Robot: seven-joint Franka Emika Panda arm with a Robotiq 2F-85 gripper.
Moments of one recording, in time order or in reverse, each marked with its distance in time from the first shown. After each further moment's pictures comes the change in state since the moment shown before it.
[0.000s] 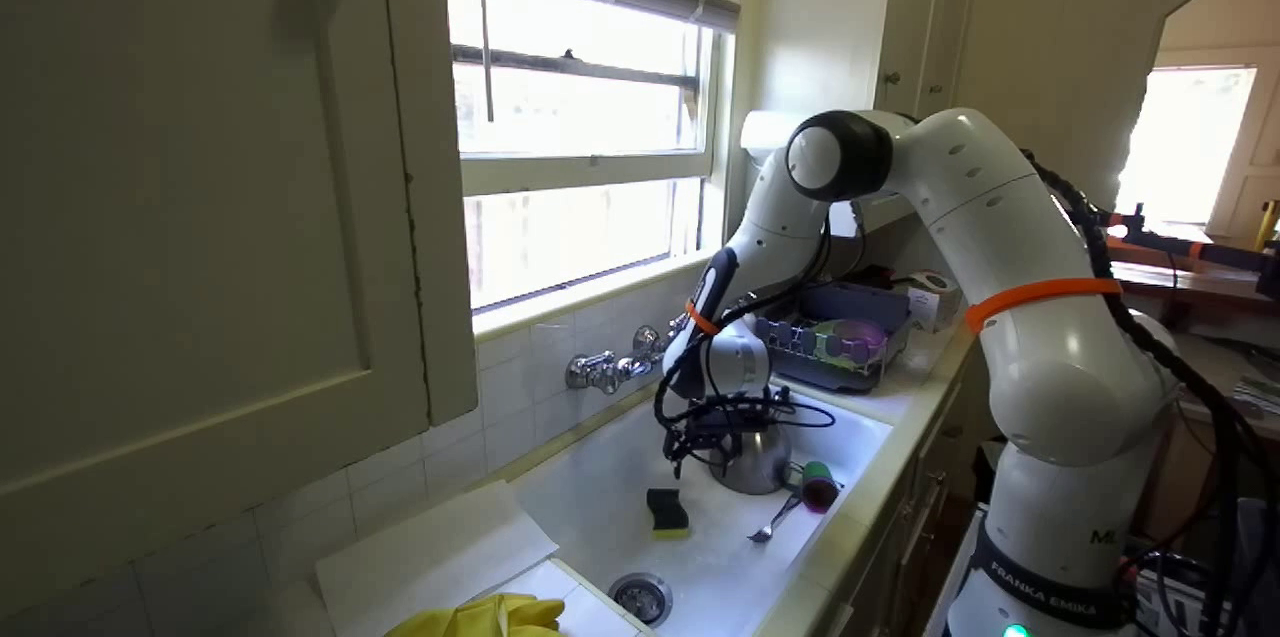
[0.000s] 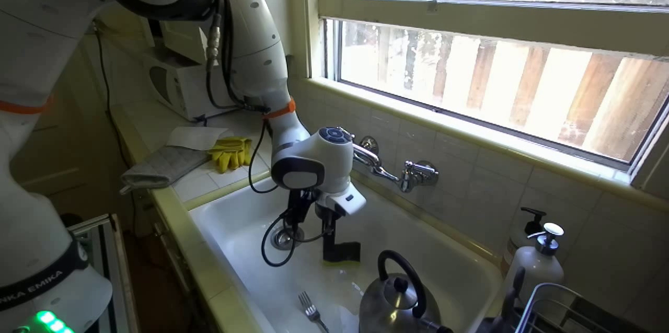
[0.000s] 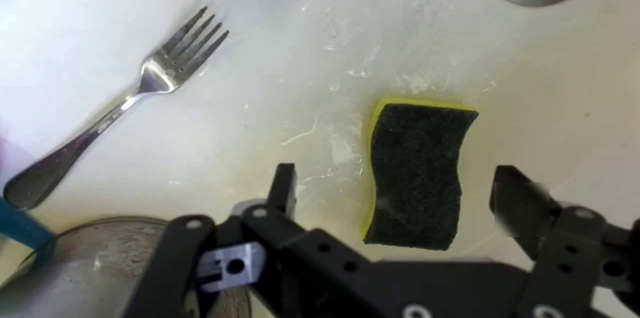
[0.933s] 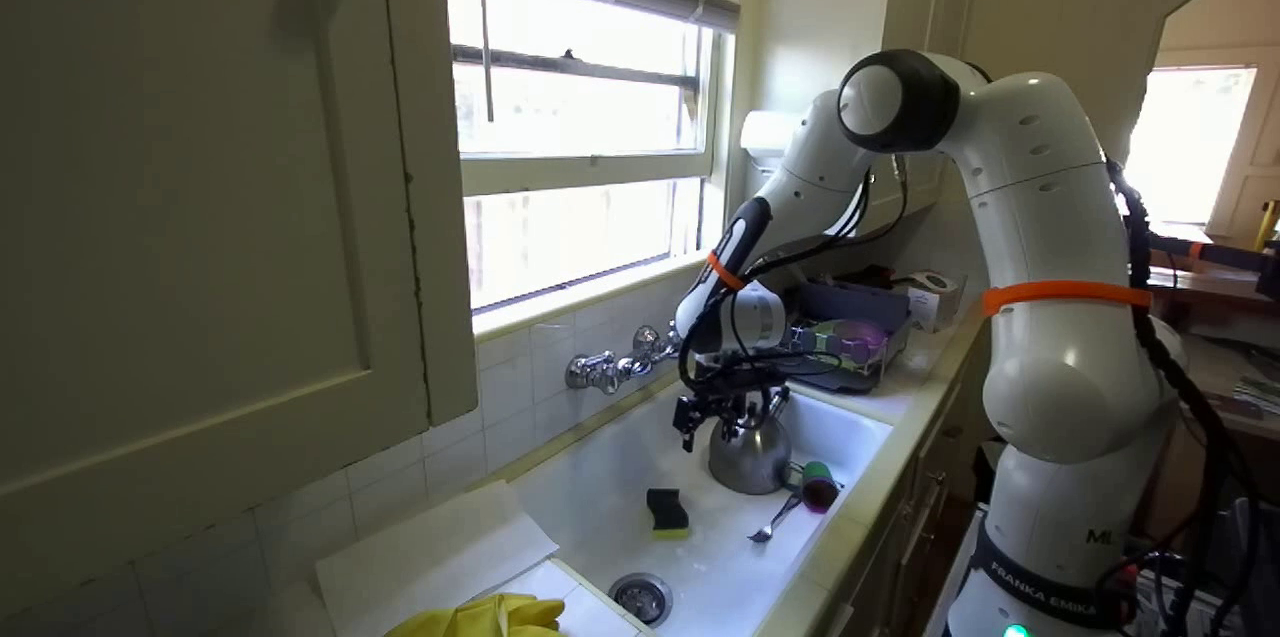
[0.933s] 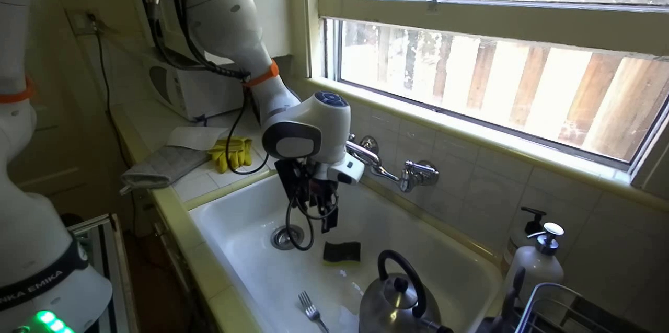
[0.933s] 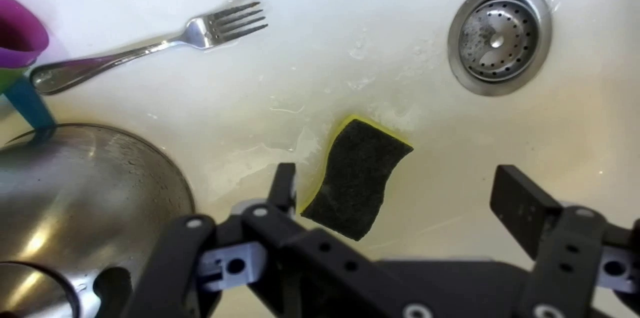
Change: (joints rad) arm -0.063 -0.253 0.043 -0.127 -0.111 -0.159 -0.279
